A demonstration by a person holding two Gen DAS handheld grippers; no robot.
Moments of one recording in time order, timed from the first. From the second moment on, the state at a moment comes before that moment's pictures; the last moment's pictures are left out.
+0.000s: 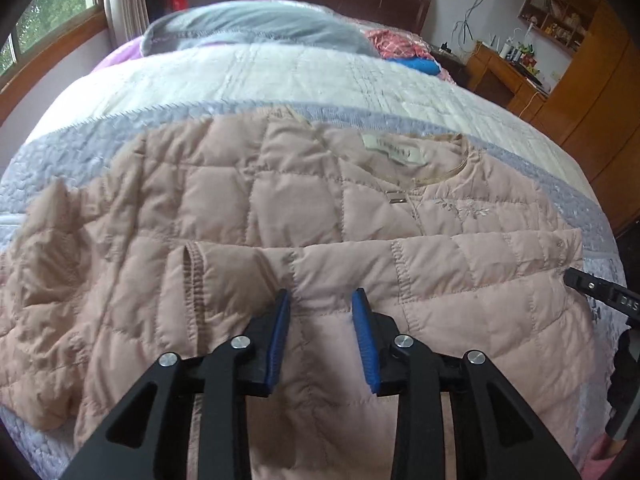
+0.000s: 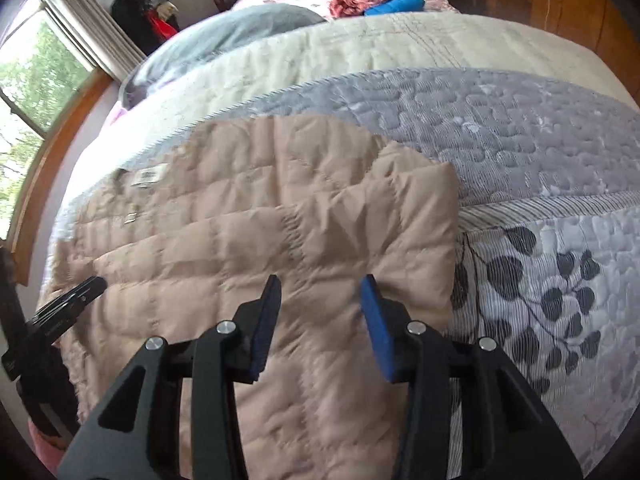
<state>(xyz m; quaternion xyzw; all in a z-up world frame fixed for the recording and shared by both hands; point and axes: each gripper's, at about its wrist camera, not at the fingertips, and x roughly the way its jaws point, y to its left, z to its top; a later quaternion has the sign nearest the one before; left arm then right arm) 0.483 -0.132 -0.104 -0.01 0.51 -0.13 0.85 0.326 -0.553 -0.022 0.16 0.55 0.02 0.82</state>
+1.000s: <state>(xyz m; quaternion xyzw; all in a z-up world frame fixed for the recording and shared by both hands) 0.391 0.011 -0.070 -0.08 0.48 -0.12 0.87 0.200 -0.550 0.018 0.18 0.50 0.09 0.85</state>
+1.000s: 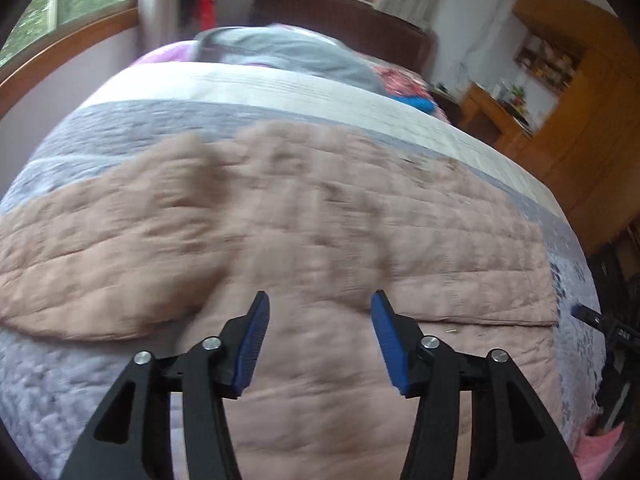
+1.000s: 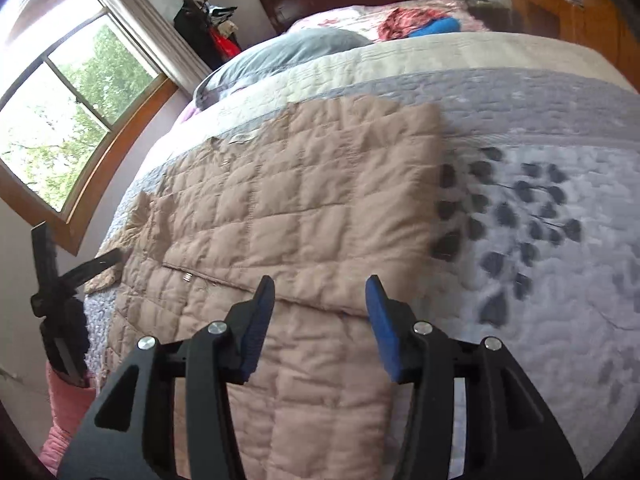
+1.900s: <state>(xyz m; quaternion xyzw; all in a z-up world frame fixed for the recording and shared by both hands) 0.388 0.375 -0.134 -0.36 0.42 0.20 0.81 0.166 -0.550 -0.037 0.13 0.55 0.05 0.82</state>
